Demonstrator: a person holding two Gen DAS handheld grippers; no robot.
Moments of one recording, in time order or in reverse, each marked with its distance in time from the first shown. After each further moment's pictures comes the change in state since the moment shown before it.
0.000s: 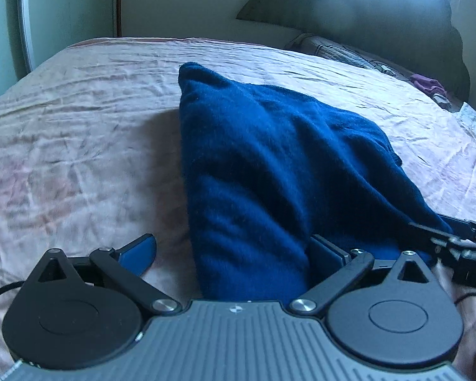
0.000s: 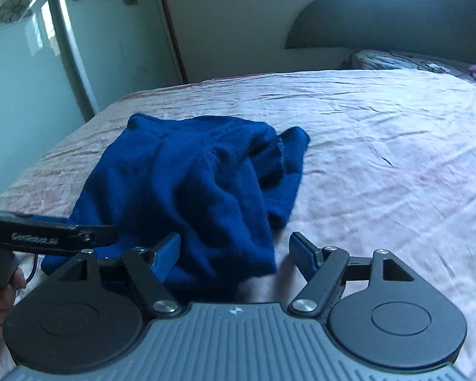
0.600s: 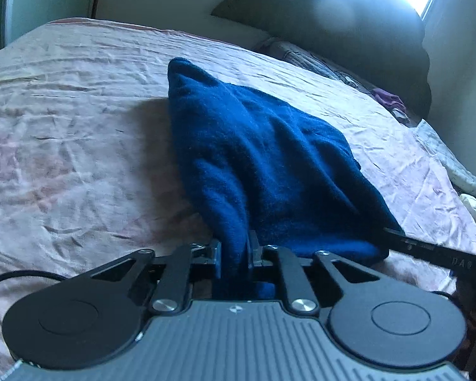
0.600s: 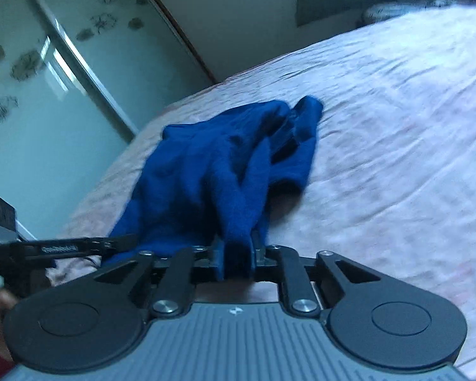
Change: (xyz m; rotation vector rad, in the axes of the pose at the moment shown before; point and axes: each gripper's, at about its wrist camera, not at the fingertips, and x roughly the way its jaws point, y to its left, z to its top) left arm -0.020 0.030 -0.004 -0.065 0.016 -0.210; right arm -0.015 -0.032 -0.011 0.192 0.034 0.219
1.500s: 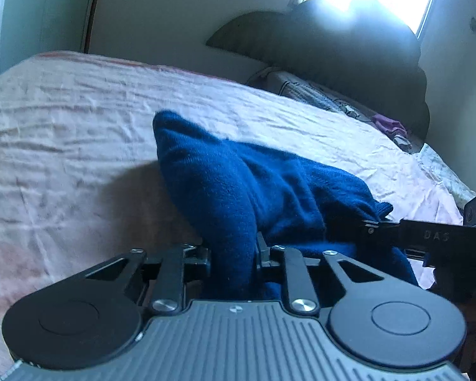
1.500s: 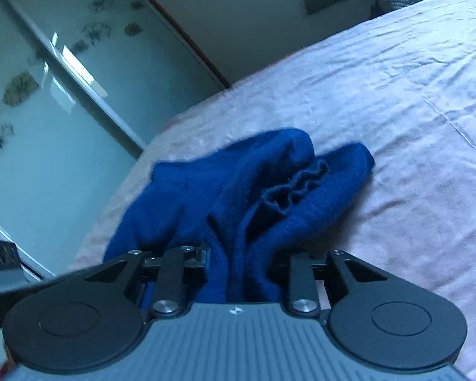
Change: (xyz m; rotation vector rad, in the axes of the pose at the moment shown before) left arm 0.037 0.000 0.051 0.026 -0.127 -0.004; right arm 0.091 -0.009 0.070 0.094 0.008 0.136
